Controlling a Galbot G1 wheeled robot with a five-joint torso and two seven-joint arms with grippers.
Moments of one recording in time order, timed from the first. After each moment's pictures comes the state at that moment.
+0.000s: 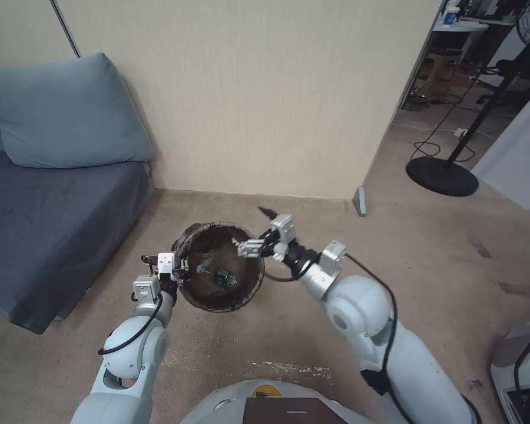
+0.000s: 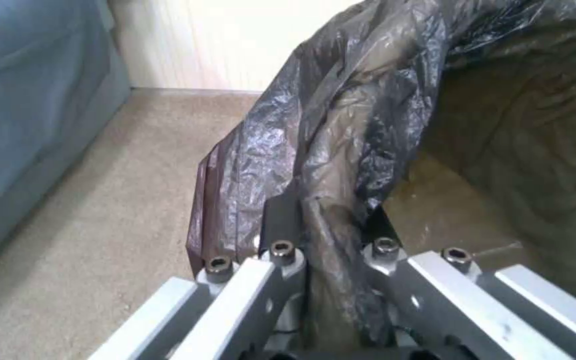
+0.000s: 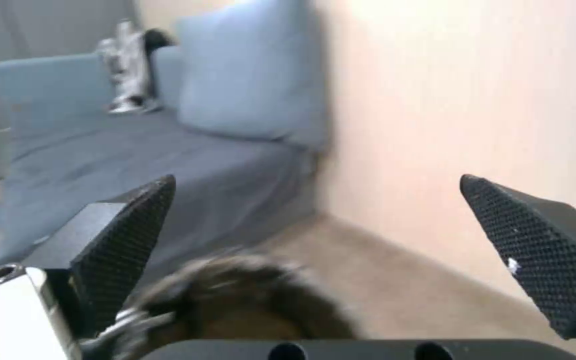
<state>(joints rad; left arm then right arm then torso) 1.50 -1.40 -0.56 -2.19 -0.23 0.51 -0.09 -1.12 1.16 0.16 2.27 0.47 -0.42 -0.10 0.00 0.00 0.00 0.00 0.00</state>
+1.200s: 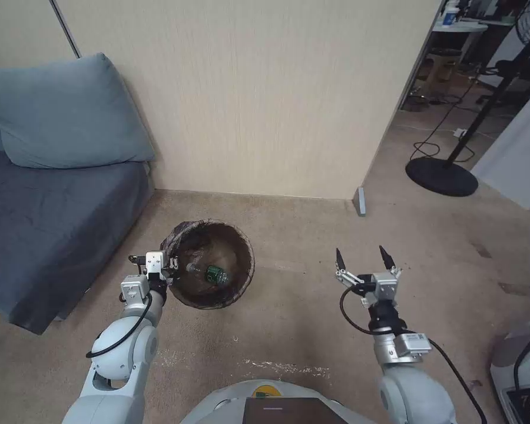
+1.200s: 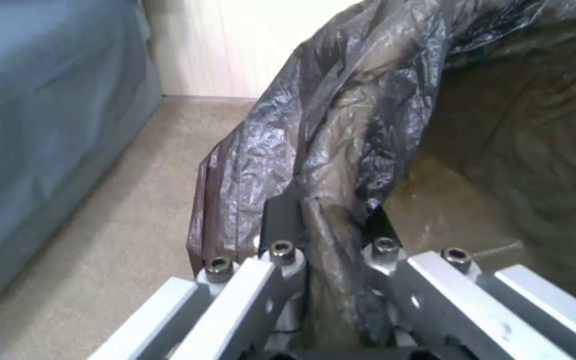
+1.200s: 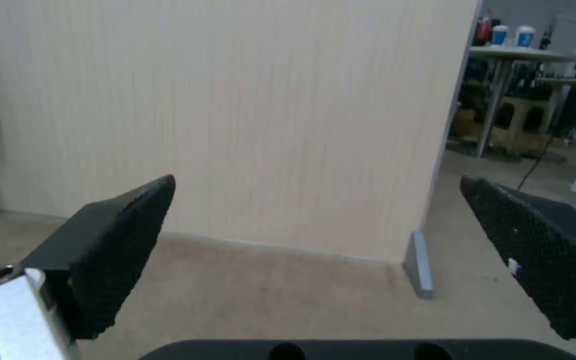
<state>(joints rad) 1.51 -1.42 -0.62 -2.20 -0.21 0.51 -0.07 -1.77 1.48 0.62 2.22 0.03 0.19 -0.02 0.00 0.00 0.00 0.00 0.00</state>
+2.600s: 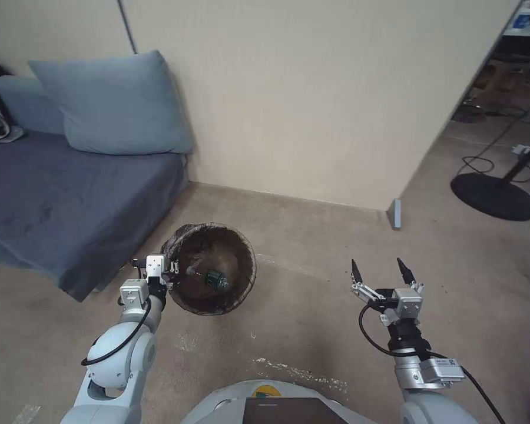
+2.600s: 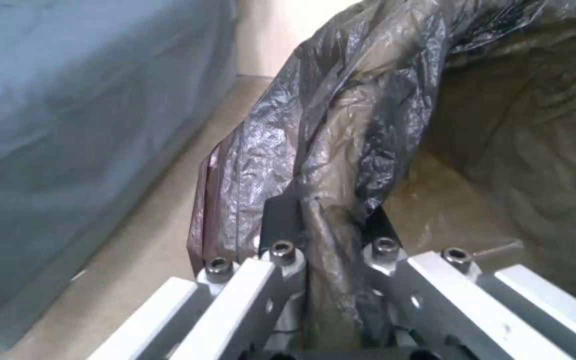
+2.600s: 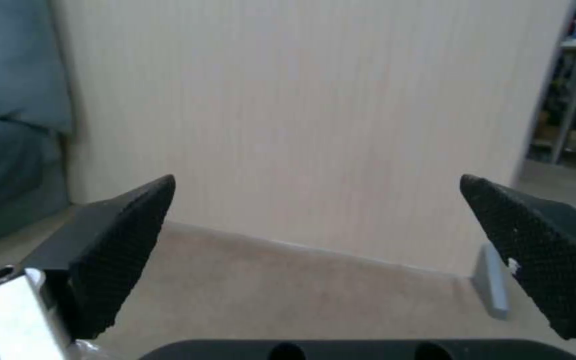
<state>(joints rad) 1.55 -1.41 -0.62 -2.23 -0.19 0.52 -0.05 -1.89 1.48 0.69 2.27 0.12 0.24 -0.05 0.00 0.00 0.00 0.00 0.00</state>
